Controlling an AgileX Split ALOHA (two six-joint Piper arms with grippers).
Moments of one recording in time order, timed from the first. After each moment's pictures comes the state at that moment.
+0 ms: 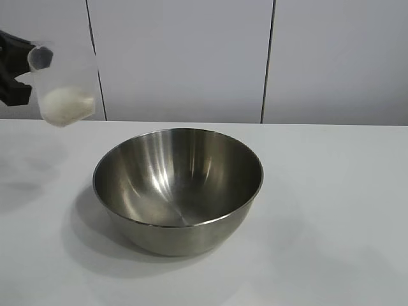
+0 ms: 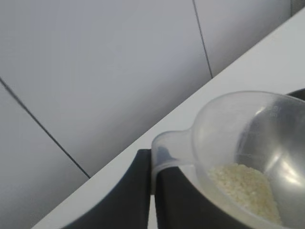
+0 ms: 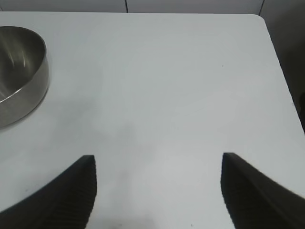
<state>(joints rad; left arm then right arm) -0.19 1.45 -0.62 0.71 -0.57 0.01 -0.03 -0.02 -0.47 0.01 1.08 -0.08</state>
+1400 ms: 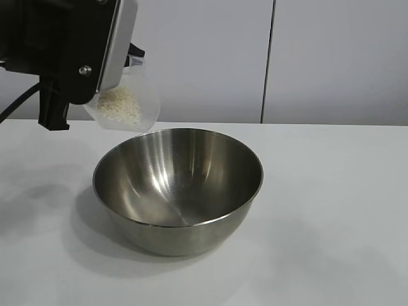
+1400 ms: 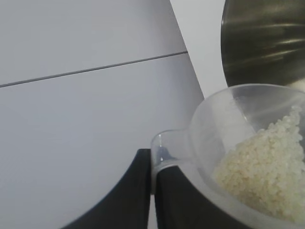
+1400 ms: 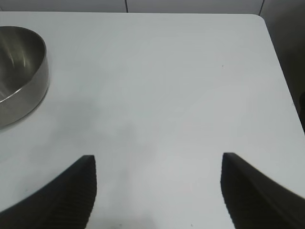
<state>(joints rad) -0.63 1.44 -0.74 -0.07 -0.28 1.80 -0.03 -0.02 -0.47 0.01 1.08 -0.08</state>
